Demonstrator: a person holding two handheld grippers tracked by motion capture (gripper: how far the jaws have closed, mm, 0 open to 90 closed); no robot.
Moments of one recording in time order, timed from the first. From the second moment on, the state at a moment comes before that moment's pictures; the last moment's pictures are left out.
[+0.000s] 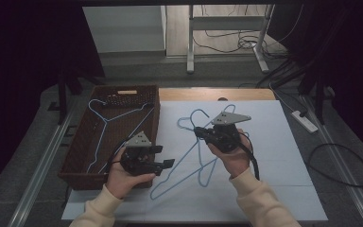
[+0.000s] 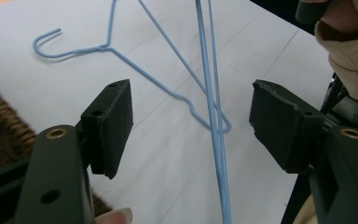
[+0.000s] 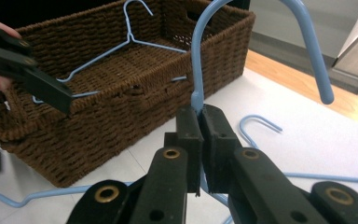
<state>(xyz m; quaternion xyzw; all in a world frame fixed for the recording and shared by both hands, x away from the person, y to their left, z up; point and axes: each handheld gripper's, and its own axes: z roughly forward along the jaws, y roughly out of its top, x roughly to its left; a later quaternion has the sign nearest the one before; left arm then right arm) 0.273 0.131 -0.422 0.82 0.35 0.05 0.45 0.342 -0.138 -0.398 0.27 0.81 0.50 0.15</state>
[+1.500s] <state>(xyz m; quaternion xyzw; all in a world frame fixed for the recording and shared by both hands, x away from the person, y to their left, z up) 0.275 0.131 -0.407 0.80 0.36 0.02 0.48 0.321 -0.156 -0.361 0.24 0.75 0.59 0.16</state>
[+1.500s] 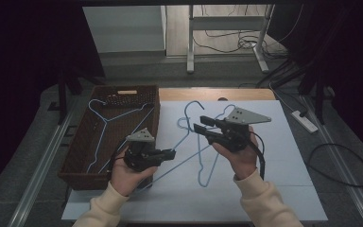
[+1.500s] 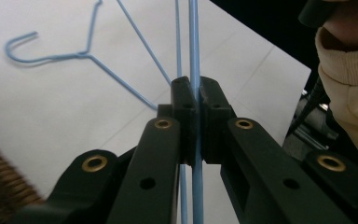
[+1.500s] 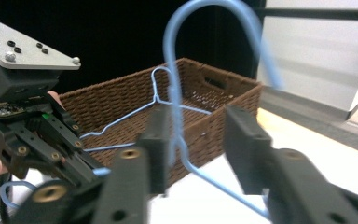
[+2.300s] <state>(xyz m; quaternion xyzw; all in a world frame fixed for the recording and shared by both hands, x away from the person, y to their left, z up) 0.273 0.197 -0.379 0.74 0.40 0.07 0.54 0.323 -0.241 -0.413 0.31 0.77 0.51 0.21</state>
